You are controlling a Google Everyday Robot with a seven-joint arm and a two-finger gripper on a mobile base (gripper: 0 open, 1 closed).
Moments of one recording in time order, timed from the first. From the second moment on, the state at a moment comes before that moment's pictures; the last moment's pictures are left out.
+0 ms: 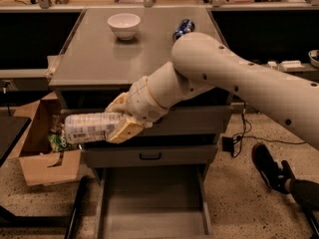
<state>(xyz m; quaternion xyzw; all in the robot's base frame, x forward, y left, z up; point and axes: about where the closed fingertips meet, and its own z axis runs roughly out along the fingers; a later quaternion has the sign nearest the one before) 0.489 0.098 0.829 -0.72 0.56 0.25 0.34</state>
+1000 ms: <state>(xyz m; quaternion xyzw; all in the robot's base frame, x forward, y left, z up) 0.461 0.079 0.628 -0.68 0.61 0.31 0.25</state>
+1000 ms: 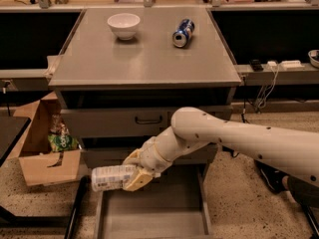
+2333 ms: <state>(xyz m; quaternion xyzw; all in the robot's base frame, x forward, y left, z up) 0.469 0.094 0.458 -0.65 0.65 0.29 0.26</state>
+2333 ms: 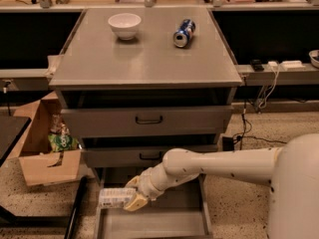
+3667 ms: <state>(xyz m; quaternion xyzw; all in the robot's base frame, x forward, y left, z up) 0.470 0.100 0.320 -0.62 0.68 0.33 0.22</state>
